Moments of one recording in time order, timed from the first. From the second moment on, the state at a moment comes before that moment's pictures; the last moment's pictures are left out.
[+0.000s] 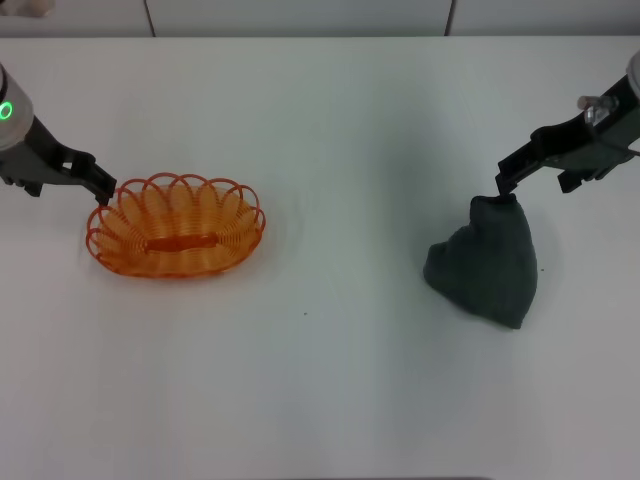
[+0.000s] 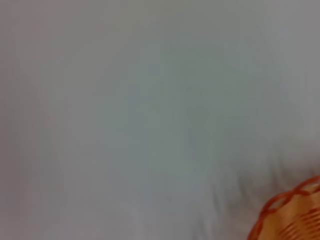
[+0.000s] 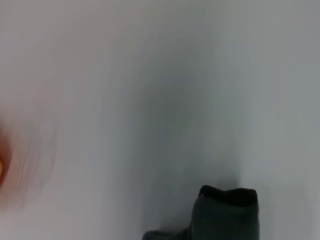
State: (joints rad) left arm -0.89 -1.97 1.13 0.74 -0.20 -1.26 0.18; right arm 0.85 1.97 -1.12 -0.94 0.48 1.57 -0.15
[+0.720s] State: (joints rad) left arm -0.92 -1.97 1.13 0.54 -0.21 -1.10 0.23; right arm 0.85 1.97 -1.11 -0.88 0.48 1.53 -0.17
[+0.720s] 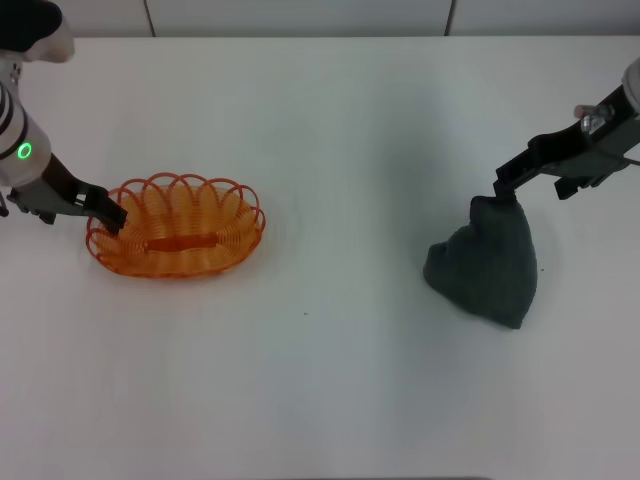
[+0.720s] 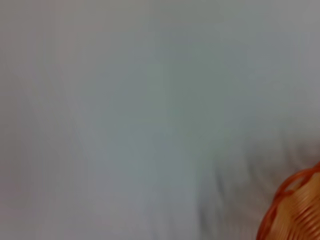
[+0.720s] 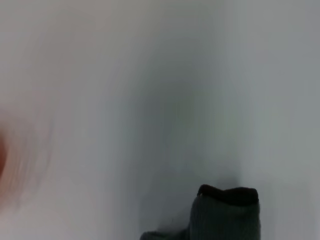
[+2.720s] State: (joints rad) left arm -0.93 -2.00 1.03 0.44 -0.29 -1.02 0.31; right arm 0.85 1.97 -1.11 -0.86 0.49 1.51 -0.18
